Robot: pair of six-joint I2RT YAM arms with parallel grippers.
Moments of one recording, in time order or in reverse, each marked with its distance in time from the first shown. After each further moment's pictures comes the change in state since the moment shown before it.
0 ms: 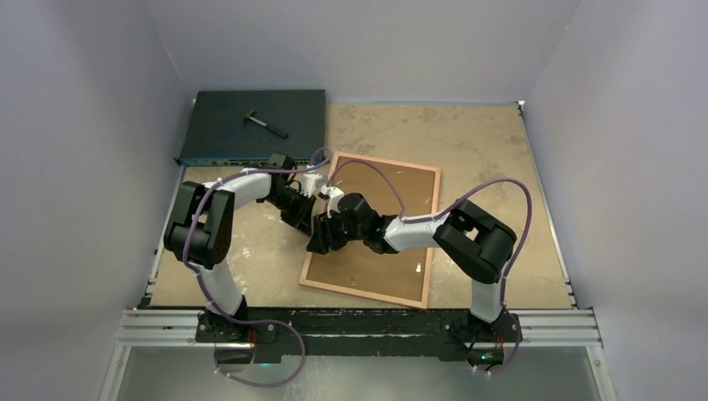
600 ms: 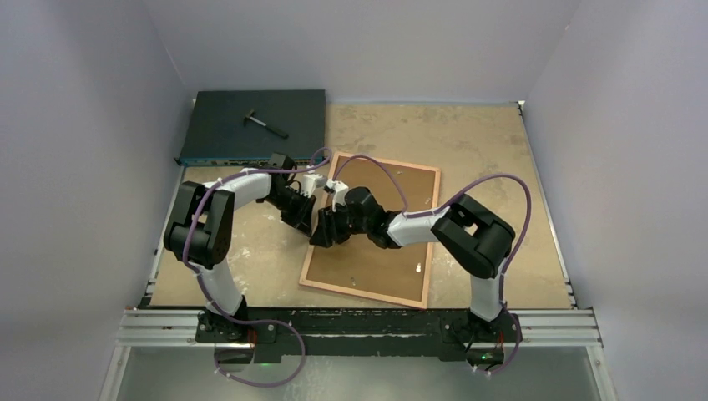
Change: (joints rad) left arm 0.000 0.000 0.000 -0.009 0.012 0.000; right arm -0.060 0.010 -0.010 0.050 -0.071 -0.026
